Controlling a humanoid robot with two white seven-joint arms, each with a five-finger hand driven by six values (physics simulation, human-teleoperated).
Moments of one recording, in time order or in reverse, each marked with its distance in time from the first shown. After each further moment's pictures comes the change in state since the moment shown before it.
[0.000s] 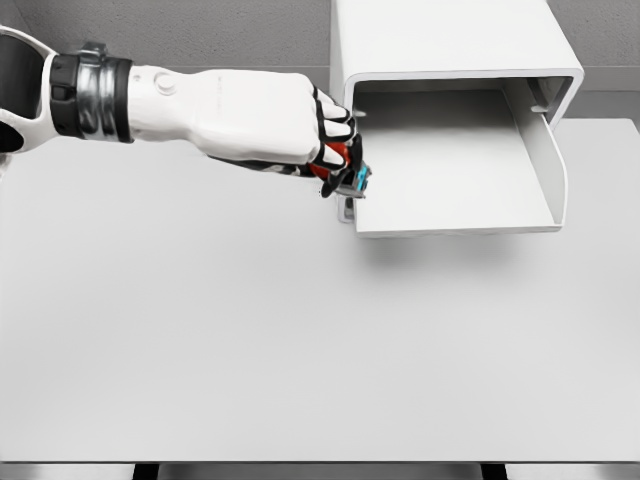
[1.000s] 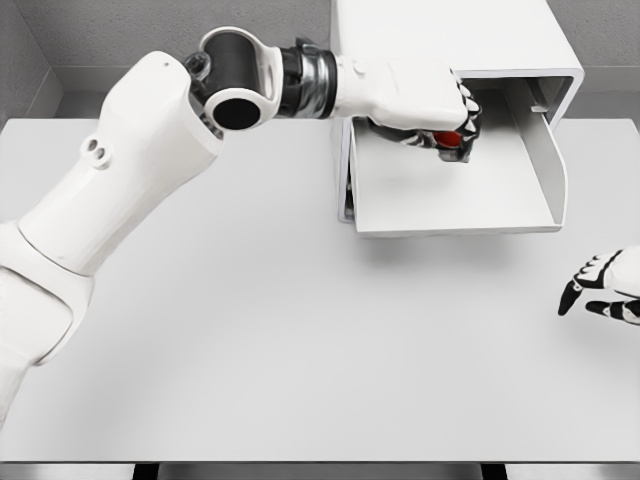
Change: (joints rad) left arm -0.018 -0.534 0.022 0.500 -0.429 0.009 0.020; right arm -0.262 -0.089 0.592 -0.003 0.029 0.001 0.000
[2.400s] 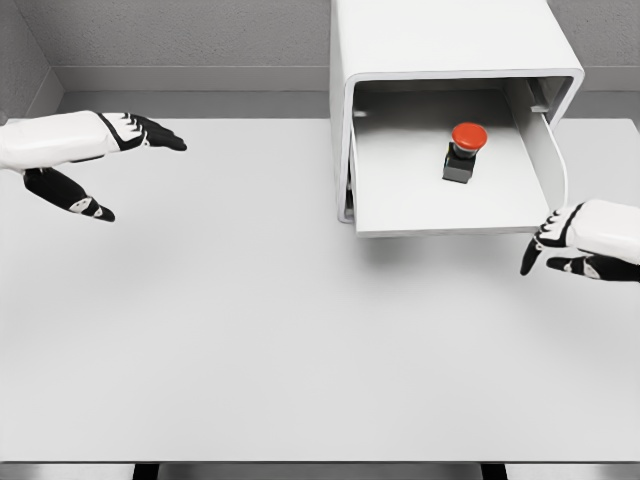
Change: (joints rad) left arm 0.401 0.901 0.165 -0.279 0.685 -0.006 -0.017; right arm -0.394 0.033 0.282 0.001 -0.003 0.000 0.000
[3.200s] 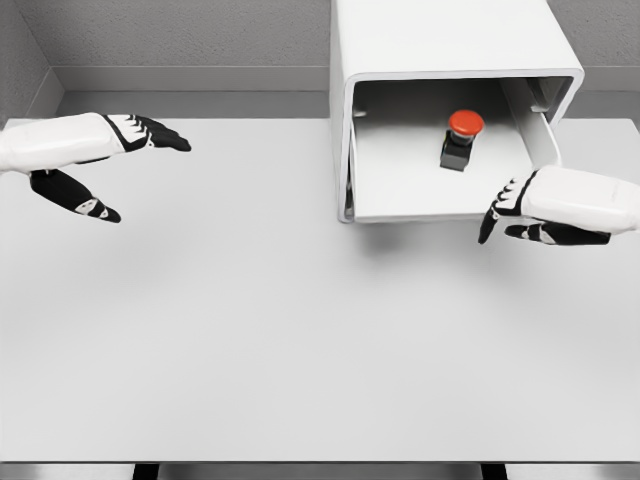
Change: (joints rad) left arm 0.018 -0.020 0.018 0.002 -0.003 0.000 0.000; right arm -0.296 0.108 0.243 0.067 0.058 0.009 -0.007
